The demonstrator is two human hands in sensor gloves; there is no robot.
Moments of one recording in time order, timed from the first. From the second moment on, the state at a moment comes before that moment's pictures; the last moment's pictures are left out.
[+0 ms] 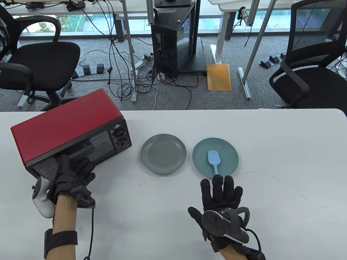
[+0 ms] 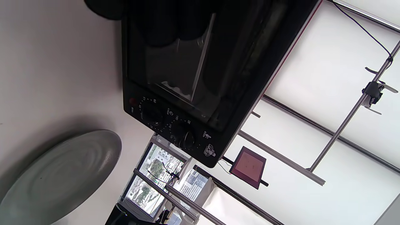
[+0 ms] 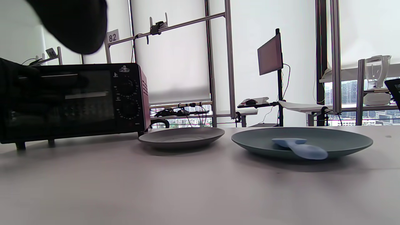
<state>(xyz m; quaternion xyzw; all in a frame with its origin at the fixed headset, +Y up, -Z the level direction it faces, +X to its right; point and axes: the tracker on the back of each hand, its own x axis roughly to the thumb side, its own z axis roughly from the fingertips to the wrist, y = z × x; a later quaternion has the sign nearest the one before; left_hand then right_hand) -0.366 -0.741 -0.306 -0.05 0.18 0.85 0.49 0.115 -0.709 -0.218 0.17 -0.09 0.98 0.08</state>
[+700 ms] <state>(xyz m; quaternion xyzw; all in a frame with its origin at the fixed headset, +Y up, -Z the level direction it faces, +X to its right) -0.363 -0.742 -0.295 -0.02 0.22 0.88 0.42 0.112 -0.711 -0.219 0.17 -0.08 0.98 0.07</state>
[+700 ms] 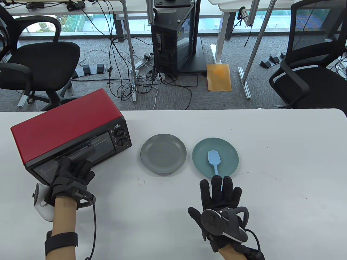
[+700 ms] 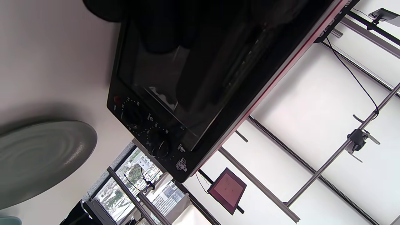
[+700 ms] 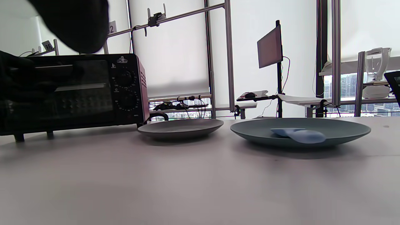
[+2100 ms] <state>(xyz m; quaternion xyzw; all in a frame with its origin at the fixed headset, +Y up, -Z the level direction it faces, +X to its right) -0.310 -0.780 -0.221 -0.13 0.25 0.82 0.49 0.107 -0.705 -0.209 0.18 -0.10 0.97 0.09</state>
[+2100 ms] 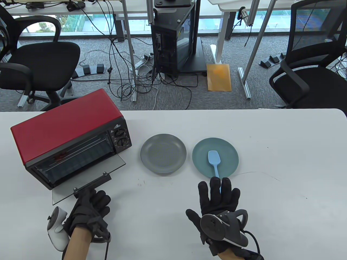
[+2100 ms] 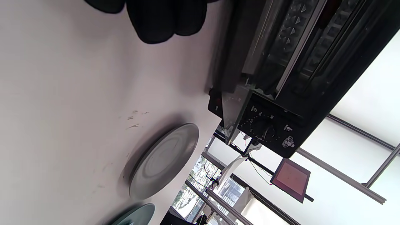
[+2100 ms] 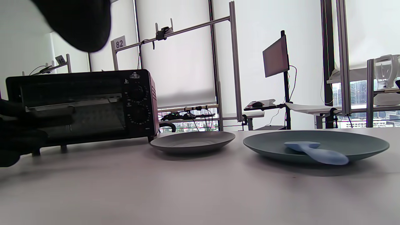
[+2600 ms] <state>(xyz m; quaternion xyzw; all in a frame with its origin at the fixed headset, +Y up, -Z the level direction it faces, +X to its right) -0.281 -0.796 -0.219 -0.21 0.24 0.82 0.47 0.108 -0.703 -0.208 0.18 -0.10 0.97 0.09</state>
